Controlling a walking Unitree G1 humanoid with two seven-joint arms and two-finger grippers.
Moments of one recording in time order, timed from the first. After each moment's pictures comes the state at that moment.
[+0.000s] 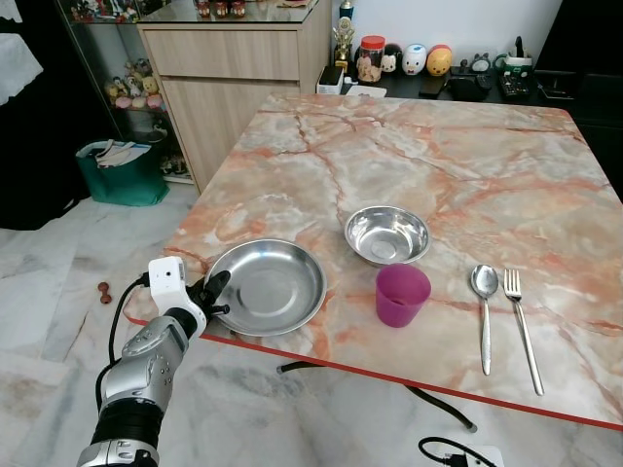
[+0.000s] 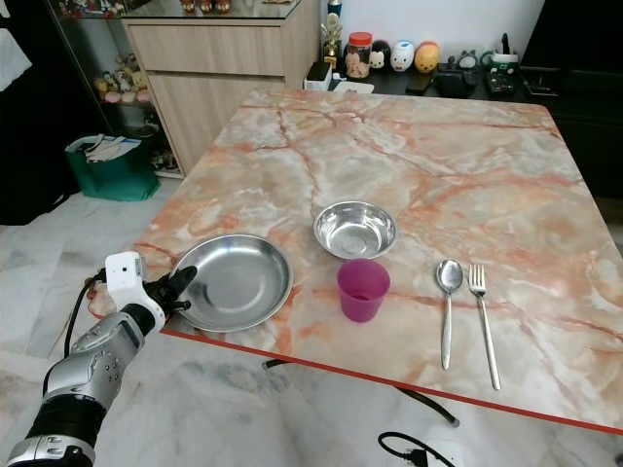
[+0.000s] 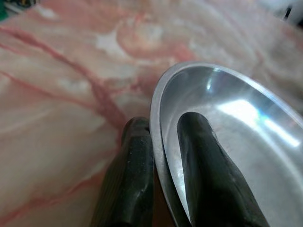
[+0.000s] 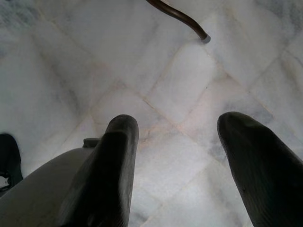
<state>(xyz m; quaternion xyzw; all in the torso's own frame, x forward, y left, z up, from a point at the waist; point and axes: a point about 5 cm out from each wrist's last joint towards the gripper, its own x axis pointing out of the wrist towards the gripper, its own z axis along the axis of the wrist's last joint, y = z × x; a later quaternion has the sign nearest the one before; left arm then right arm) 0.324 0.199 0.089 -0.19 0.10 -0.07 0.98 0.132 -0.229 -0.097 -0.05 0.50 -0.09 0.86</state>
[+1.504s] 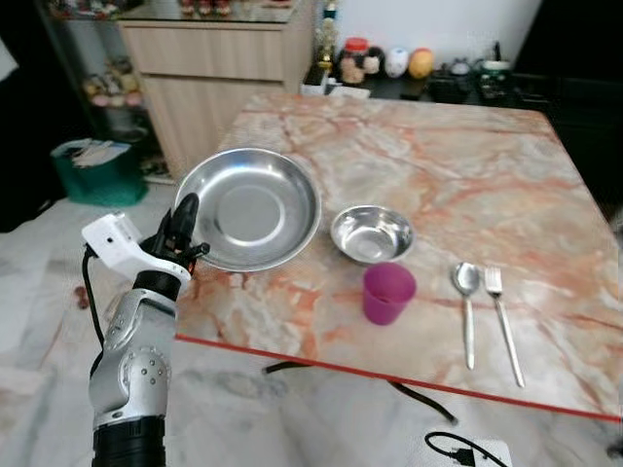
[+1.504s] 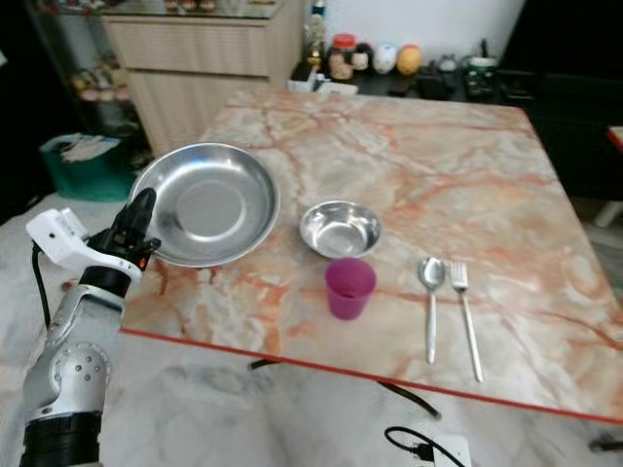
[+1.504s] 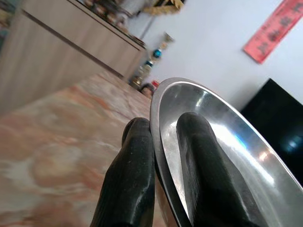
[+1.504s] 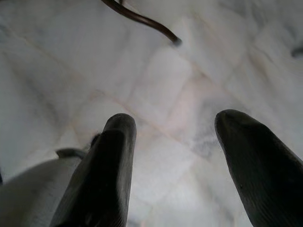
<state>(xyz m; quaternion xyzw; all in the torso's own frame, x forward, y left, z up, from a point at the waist) 0.304 0.191 0.180 -0.28 -0.13 -0.05 0.95 0.133 -0.236 -0.093 -0.04 0.48 -0.11 0.87</state>
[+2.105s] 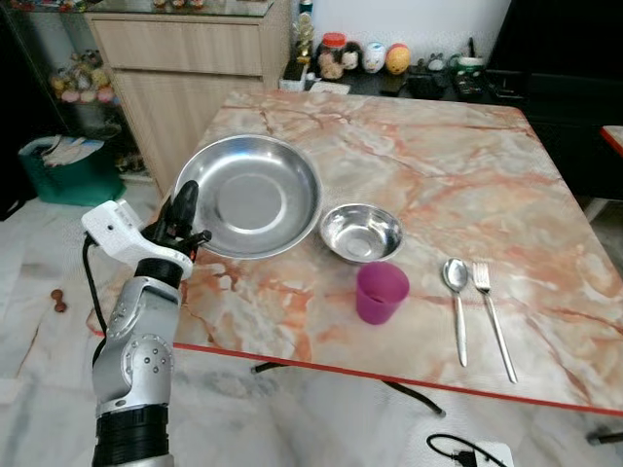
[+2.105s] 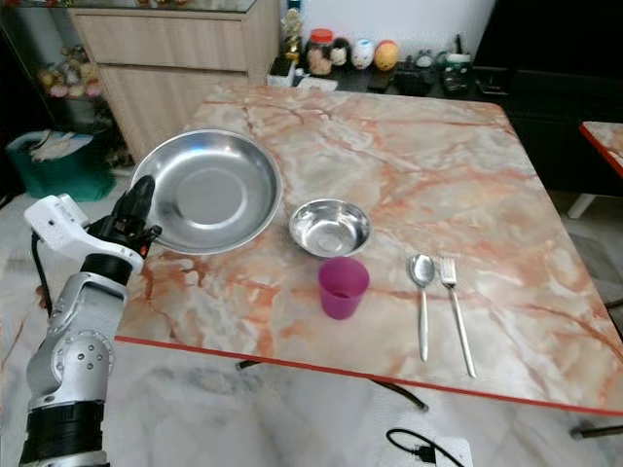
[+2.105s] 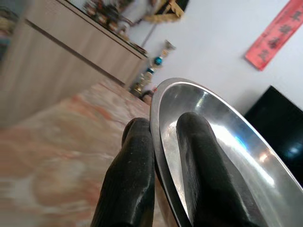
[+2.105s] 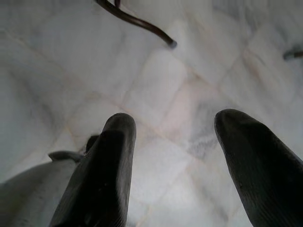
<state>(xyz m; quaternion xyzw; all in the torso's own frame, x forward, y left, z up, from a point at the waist) 0.309 0.190 0.193 -0.26 -0.15 -0.05 0.95 0.136 -0.237 -0.092 -0.04 0.47 -0.10 0.88</state>
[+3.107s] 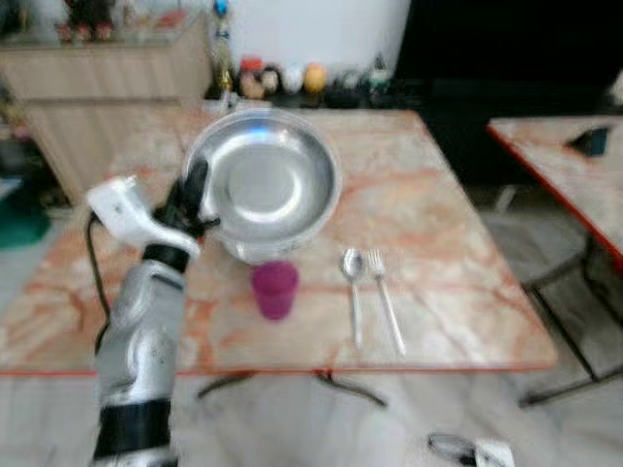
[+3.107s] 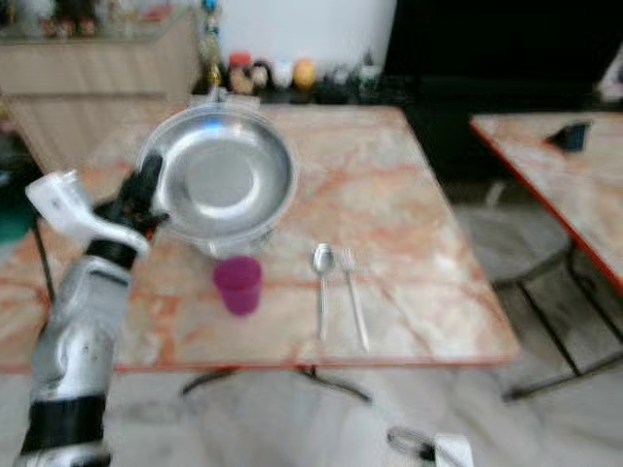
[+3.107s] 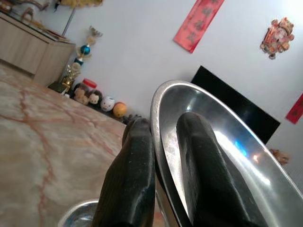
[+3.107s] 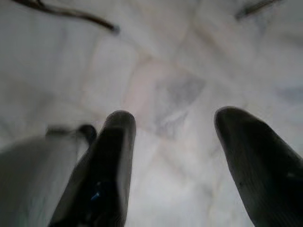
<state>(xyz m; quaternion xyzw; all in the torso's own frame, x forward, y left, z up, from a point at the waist) 0.310 0.188 0.213 -0.24 -0.19 -0.07 0.95 0.128 -0.232 -0.096 -0.04 0.48 -0.10 0.87</state>
